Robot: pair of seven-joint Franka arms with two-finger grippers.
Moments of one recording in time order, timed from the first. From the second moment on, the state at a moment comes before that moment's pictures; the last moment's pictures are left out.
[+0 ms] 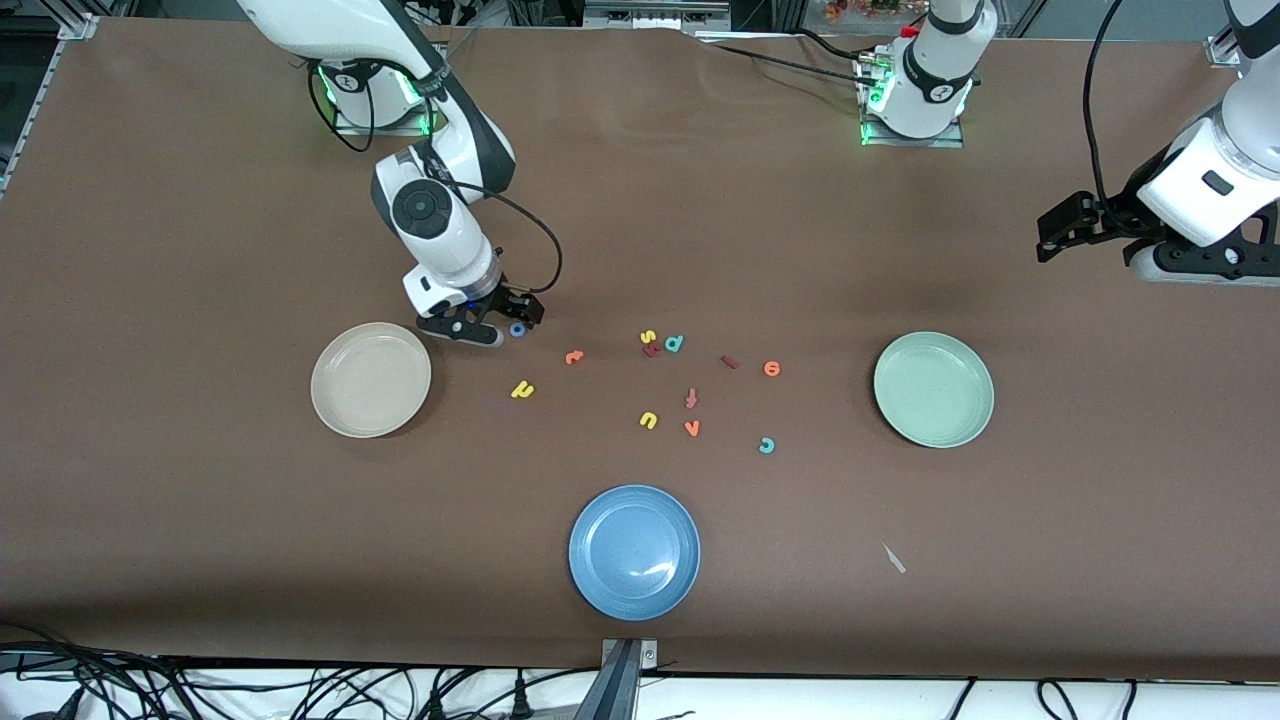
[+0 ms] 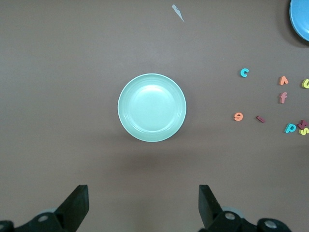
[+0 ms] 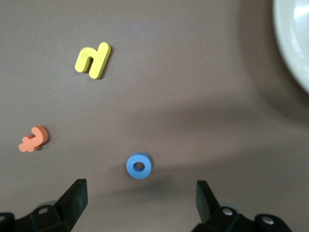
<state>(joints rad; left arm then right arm) -0.01 0.00 -0.06 -1.65 -0.01 1.60 -0.05 0.44 0.41 0.12 -2.19 0.01 2.62 0.77</state>
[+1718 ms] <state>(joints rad) -0.01 0.00 -0.06 -1.65 -0.01 1.60 -0.05 0.45 0.51 0.12 -2.10 0.00 2.61 0.70</state>
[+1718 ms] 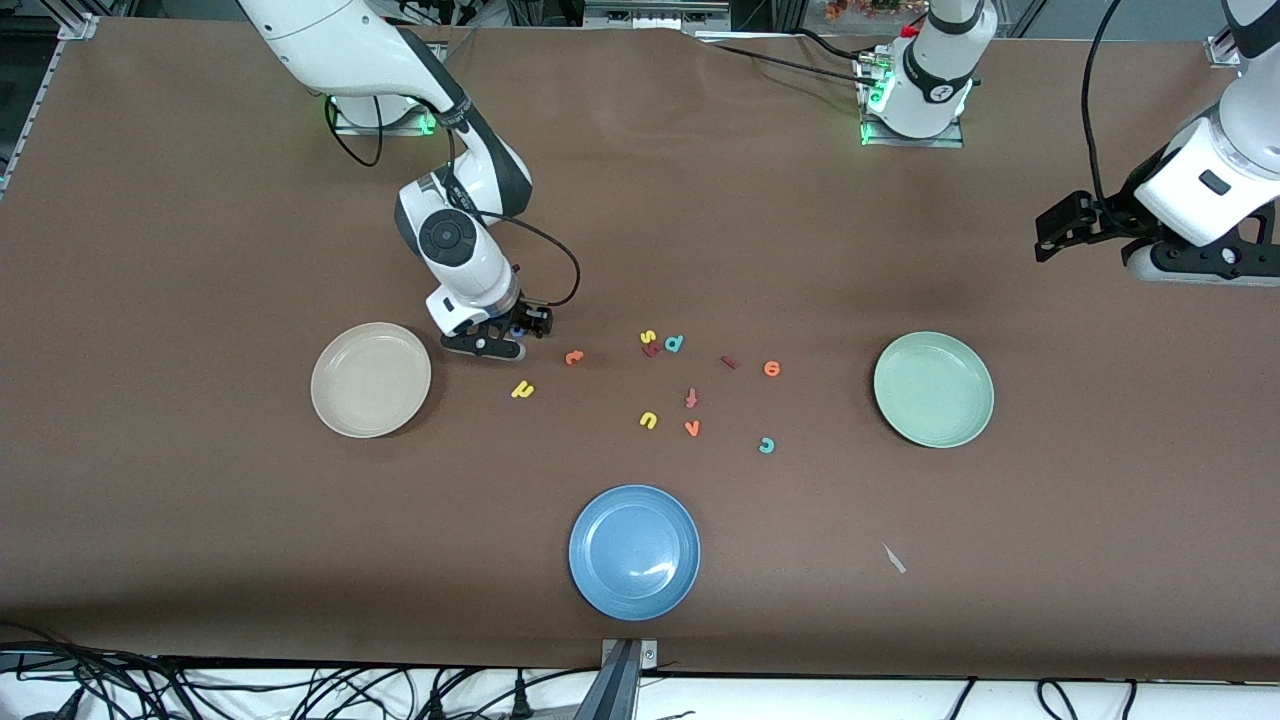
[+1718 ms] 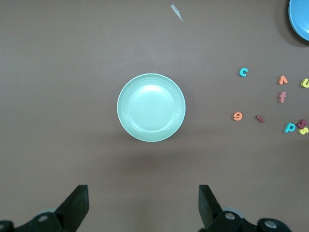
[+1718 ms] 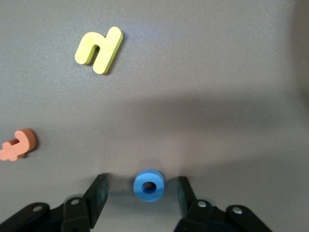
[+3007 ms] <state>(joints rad) -0.01 0.00 -0.07 -1.65 -0.01 1.60 -0.05 0.44 0.51 0.10 -2.09 0.00 2.61 0.66</state>
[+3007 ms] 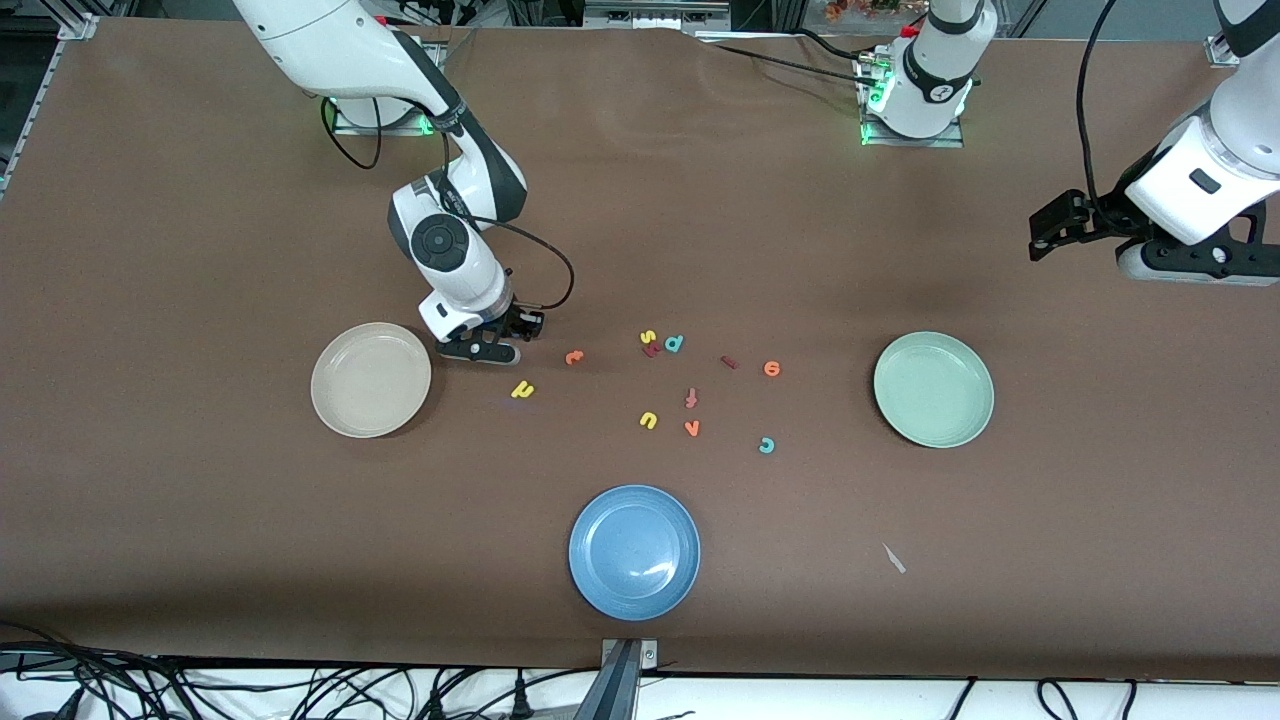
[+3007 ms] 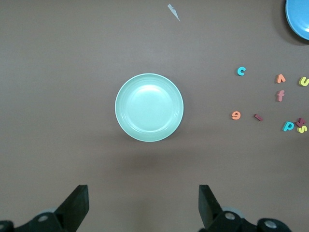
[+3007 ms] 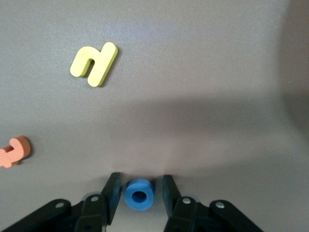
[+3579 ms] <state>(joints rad) -0.02 0.03 -0.08 -1.65 -0.01 1.61 -0.05 0.44 0.51 0.10 -2.09 0.00 2.60 0.66</state>
